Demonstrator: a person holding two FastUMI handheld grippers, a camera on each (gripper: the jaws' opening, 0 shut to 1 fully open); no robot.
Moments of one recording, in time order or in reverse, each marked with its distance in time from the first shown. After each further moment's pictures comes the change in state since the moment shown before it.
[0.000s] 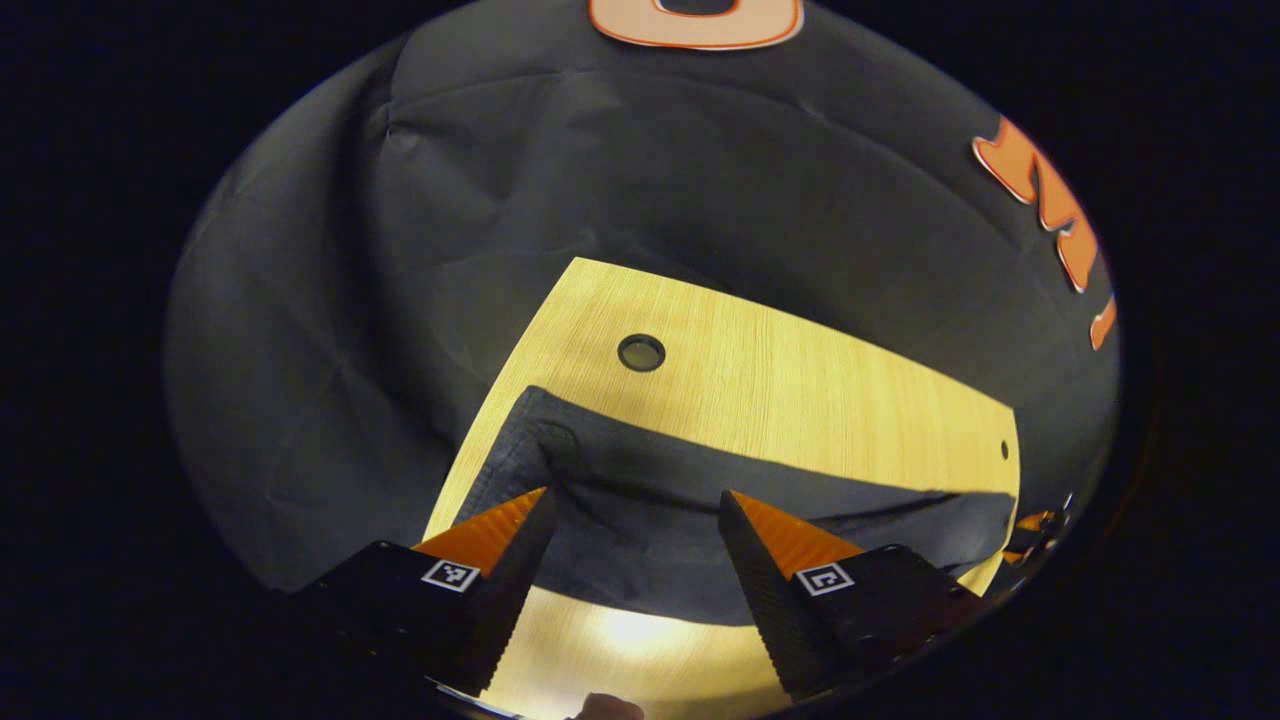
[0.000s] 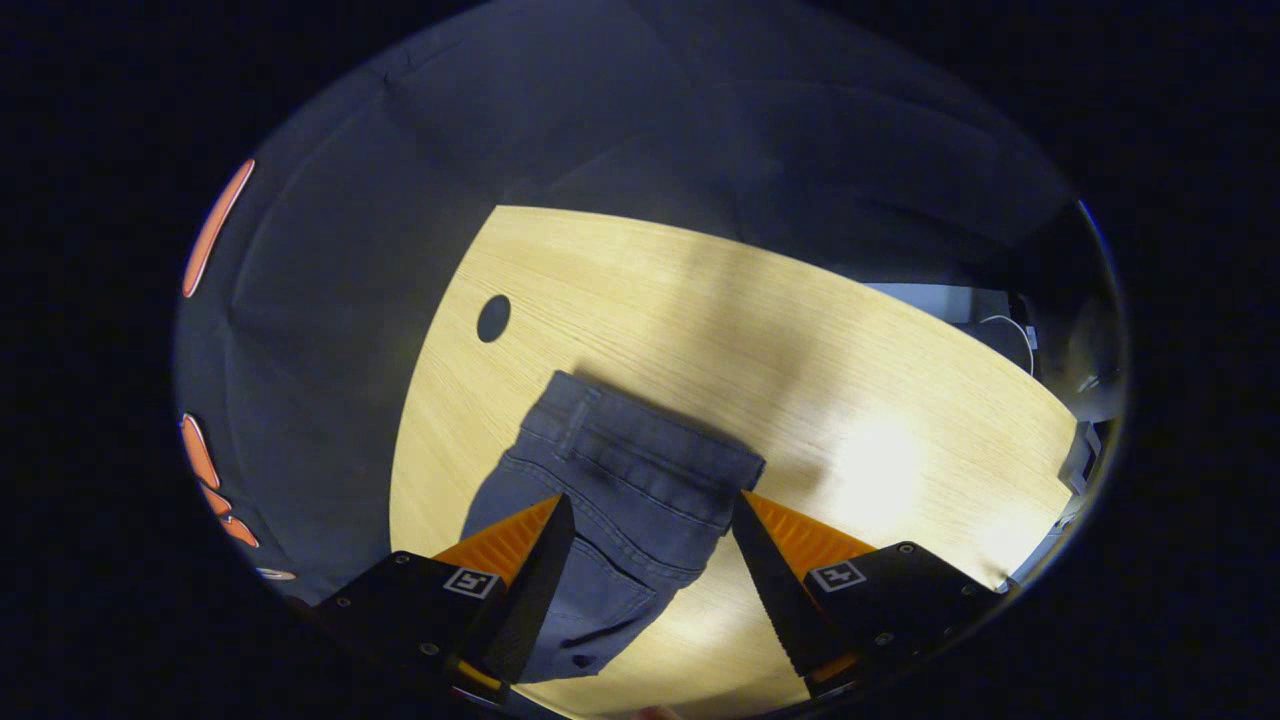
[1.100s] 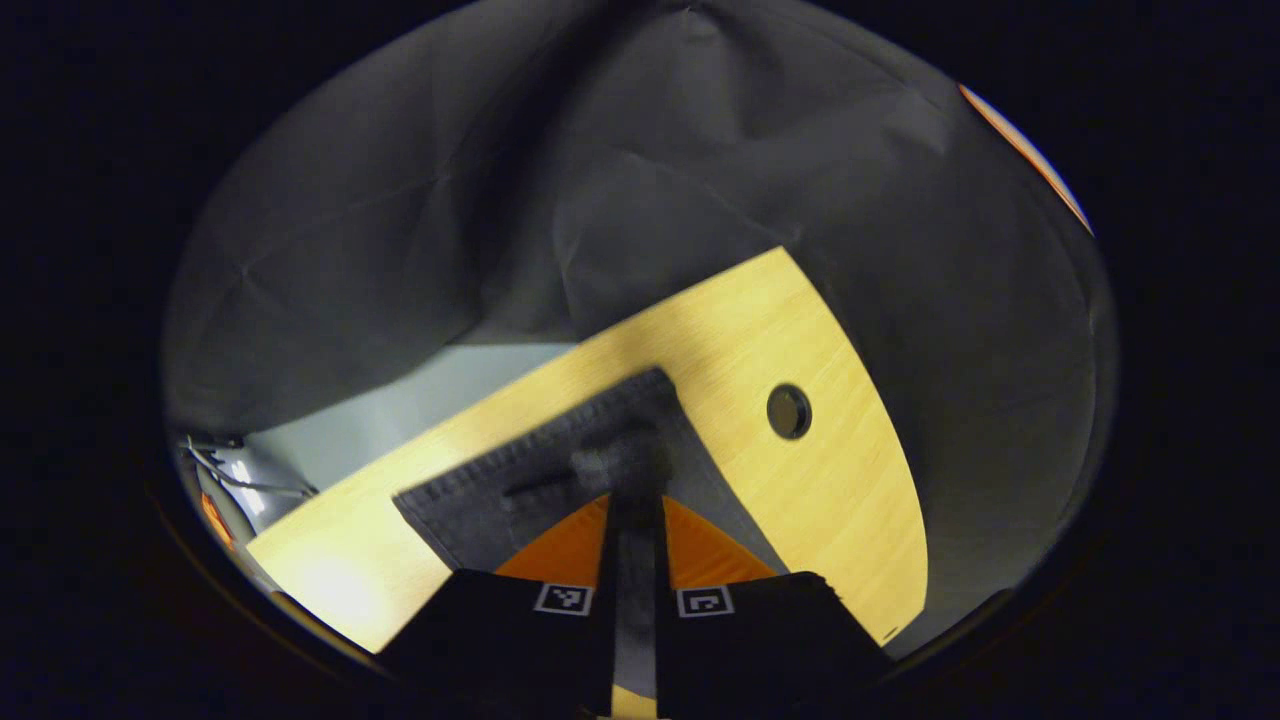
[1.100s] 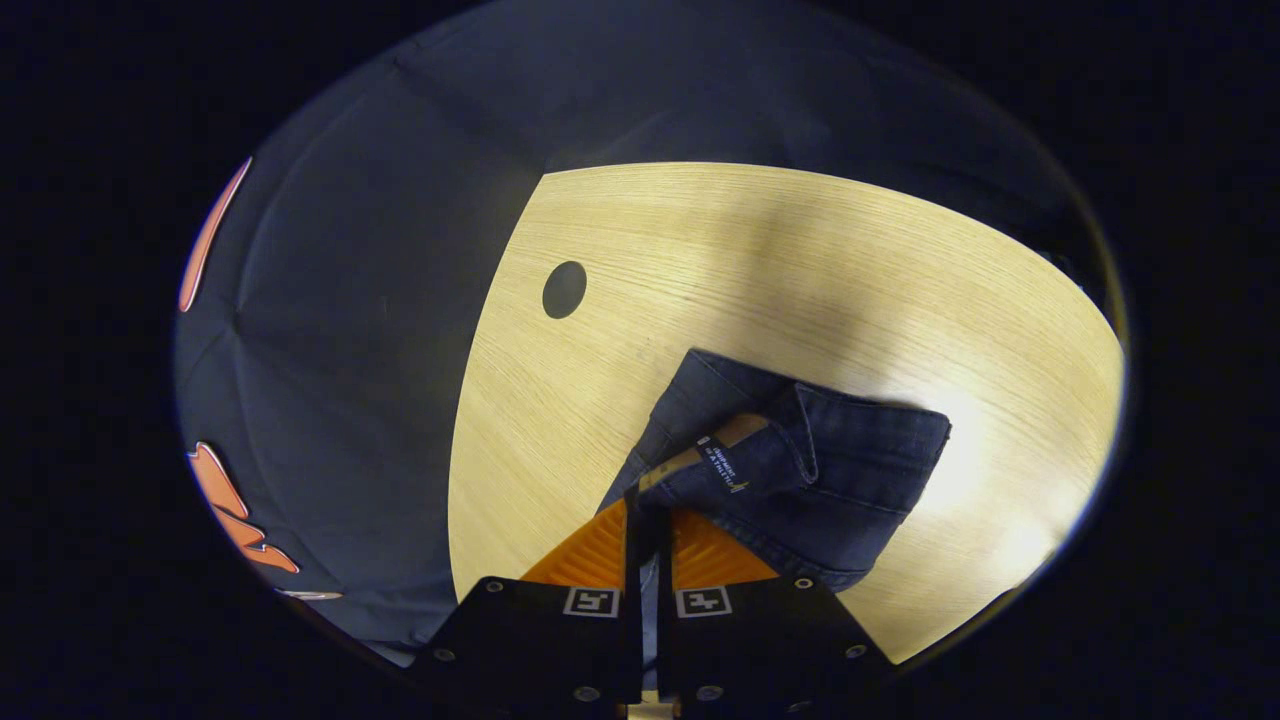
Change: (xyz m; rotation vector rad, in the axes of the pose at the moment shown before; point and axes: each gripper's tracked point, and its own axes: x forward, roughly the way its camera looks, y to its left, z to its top) left arm 0.019 0.079 0.003 -0.694 0.017 0.126; right arm 0.022 0.094 -0.006 0.074 0.043 0.164
